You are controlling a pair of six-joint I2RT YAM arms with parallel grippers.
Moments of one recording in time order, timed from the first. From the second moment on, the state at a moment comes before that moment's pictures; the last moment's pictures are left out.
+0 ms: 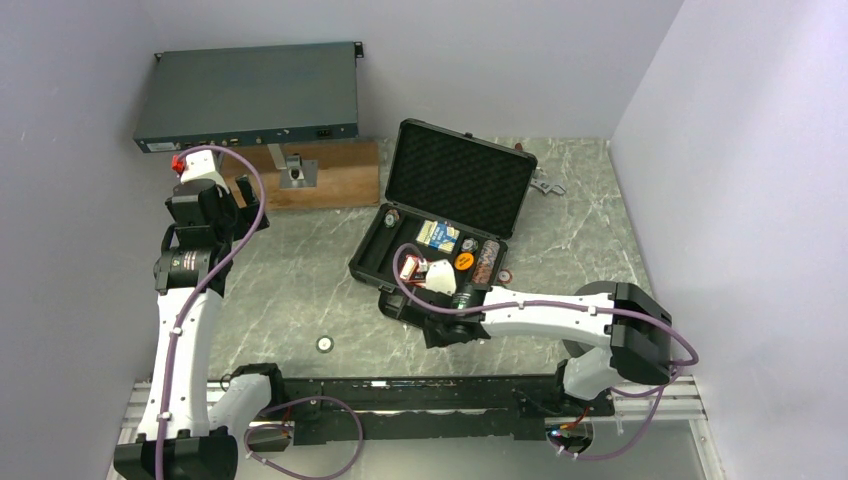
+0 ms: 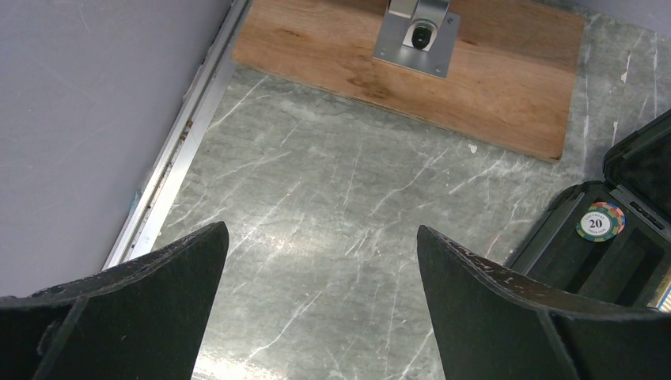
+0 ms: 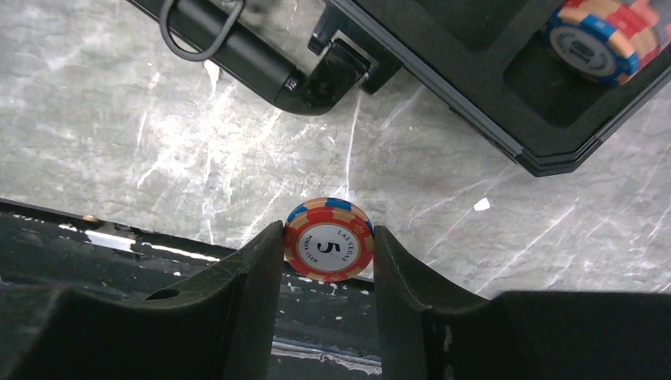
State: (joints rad) left arm 0.09 0.92 1.08 -0.62 -0.20 -0.20; right arm 1.25 1.48 1.01 -0.82 0.38 0.96
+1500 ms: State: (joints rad) left arm 0.08 0.92 1.08 -0.62 -0.20 -0.20; right arm 0.78 1.57 1.19 -0.75 0.41 0.55
